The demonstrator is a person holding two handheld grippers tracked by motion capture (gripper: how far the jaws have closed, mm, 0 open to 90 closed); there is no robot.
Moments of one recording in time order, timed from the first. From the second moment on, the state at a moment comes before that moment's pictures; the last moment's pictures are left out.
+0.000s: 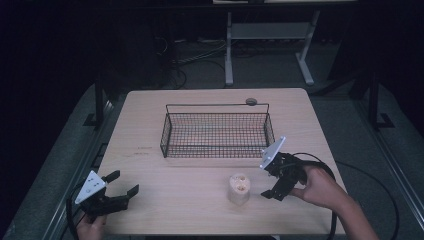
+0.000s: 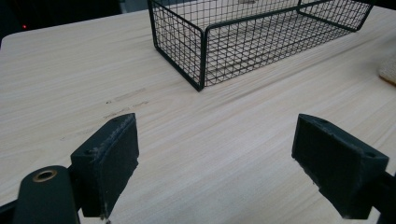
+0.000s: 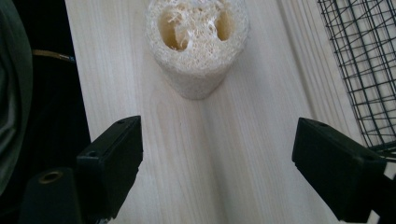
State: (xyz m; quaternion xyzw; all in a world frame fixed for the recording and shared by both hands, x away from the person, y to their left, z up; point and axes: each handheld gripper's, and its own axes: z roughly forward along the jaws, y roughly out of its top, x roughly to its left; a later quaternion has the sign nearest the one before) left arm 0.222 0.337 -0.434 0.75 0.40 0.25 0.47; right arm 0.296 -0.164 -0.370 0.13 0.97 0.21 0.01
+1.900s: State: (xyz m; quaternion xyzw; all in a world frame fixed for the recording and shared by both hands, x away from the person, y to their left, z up) left arm 0.222 0.340 -0.434 0.74 0.40 0.26 0.47; right arm 0.312 -0.094 -0.393 0.09 0.98 0.18 -0.02
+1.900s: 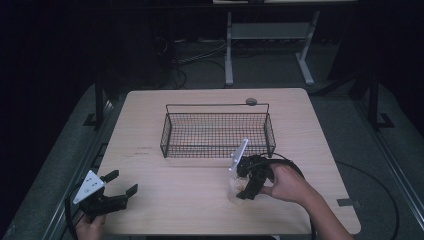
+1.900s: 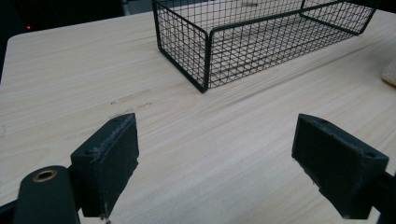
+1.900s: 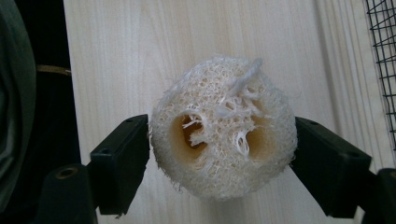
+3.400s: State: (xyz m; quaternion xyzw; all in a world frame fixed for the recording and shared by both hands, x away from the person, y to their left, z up) left arm 0.222 0.339 -0.432 0.74 0.40 0.26 0.47; right arm 0.333 -0.082 -0.339 0.08 0.98 0.20 -0.02
